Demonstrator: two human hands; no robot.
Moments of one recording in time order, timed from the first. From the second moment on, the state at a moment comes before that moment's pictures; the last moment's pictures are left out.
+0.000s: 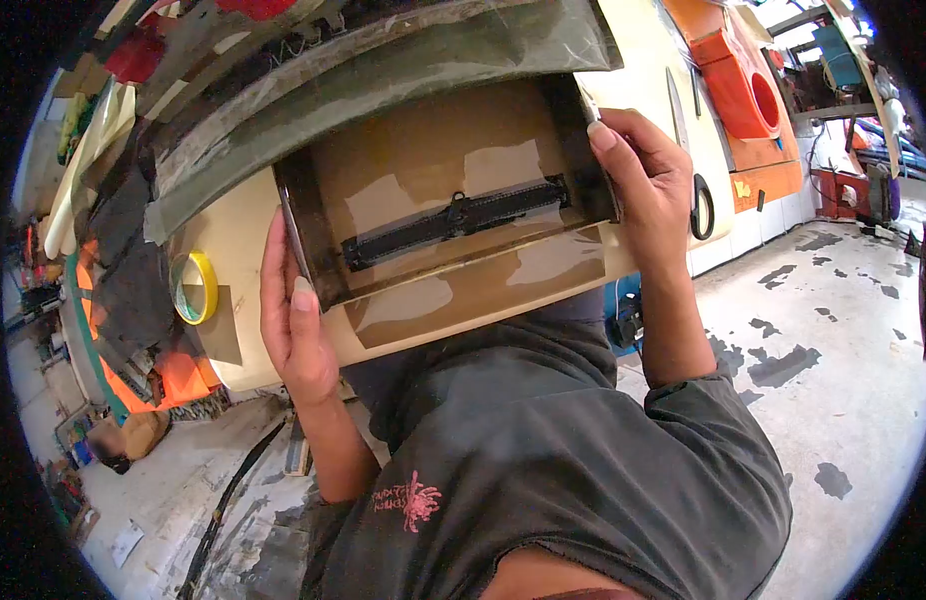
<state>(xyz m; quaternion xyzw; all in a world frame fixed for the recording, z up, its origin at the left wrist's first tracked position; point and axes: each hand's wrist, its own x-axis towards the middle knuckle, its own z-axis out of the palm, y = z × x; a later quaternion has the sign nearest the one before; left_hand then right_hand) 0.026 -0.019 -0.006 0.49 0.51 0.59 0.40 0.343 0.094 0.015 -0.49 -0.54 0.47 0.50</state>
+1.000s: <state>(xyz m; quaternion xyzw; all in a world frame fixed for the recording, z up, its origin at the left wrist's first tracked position) 0.028 -0.017 -0.011 0.50 0.52 0.59 0.35 0.345 0.098 0.006 -0.53 -0.57 0.41 0.47</state>
